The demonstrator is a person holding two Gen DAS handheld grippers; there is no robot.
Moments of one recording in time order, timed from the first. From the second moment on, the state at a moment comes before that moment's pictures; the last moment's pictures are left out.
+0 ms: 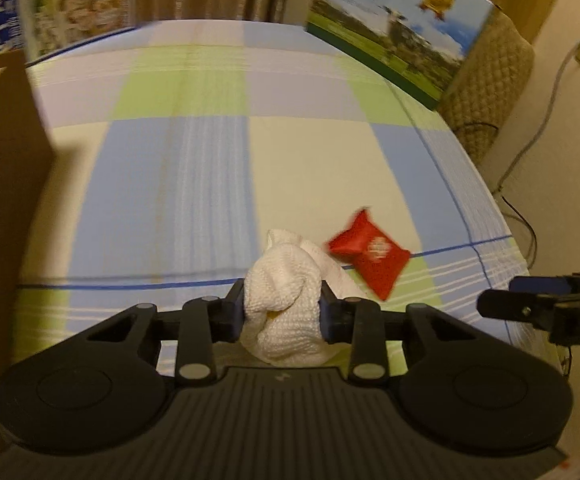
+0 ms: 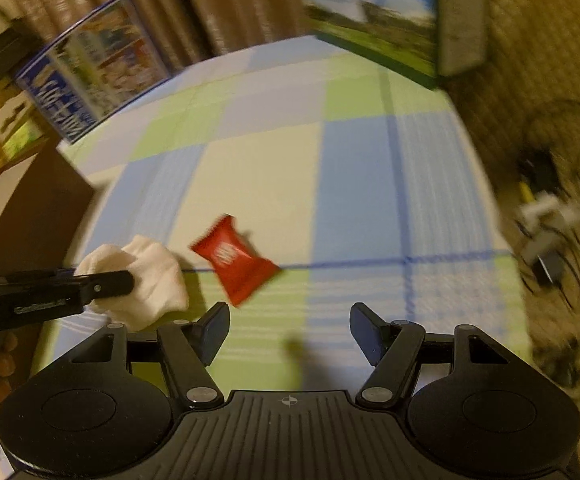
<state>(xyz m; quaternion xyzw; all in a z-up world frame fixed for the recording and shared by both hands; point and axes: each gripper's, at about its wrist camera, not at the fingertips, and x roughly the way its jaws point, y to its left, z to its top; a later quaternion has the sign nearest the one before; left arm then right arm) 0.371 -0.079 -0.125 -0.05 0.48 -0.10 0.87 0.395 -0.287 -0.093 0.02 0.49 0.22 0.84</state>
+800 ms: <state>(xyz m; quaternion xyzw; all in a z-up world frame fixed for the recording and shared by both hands) 0.324 -0.001 -0.093 -0.08 0.46 0.01 0.88 0.415 -0.188 -0.142 -0.18 0.44 0.31 0.82</state>
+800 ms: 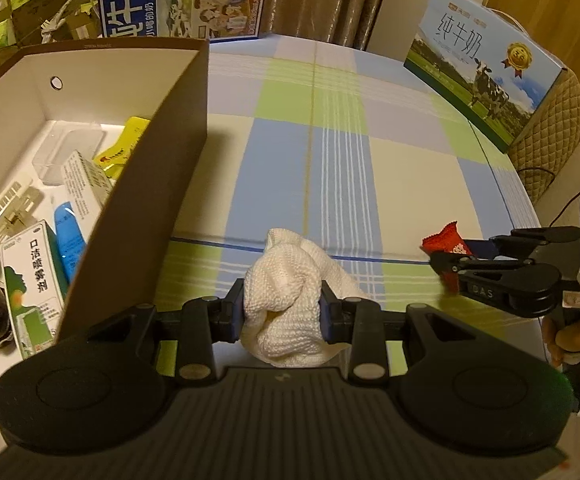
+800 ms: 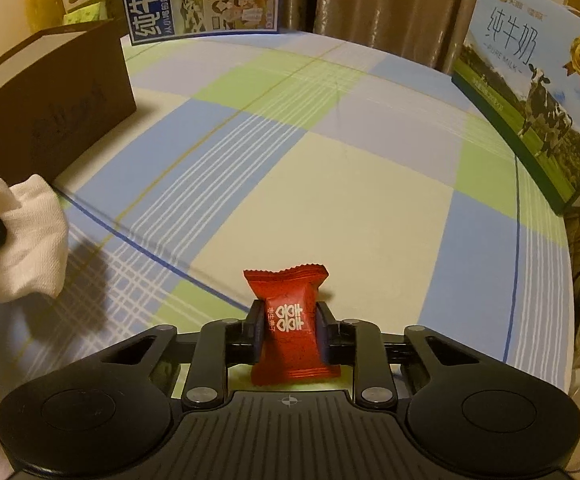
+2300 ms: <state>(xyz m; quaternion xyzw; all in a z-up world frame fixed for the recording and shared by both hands) 0.208 0.237 -0.012 -0.14 0.41 0.11 0.90 0.262 0.027 -0.035 -0.04 0.43 0.50 0.75</state>
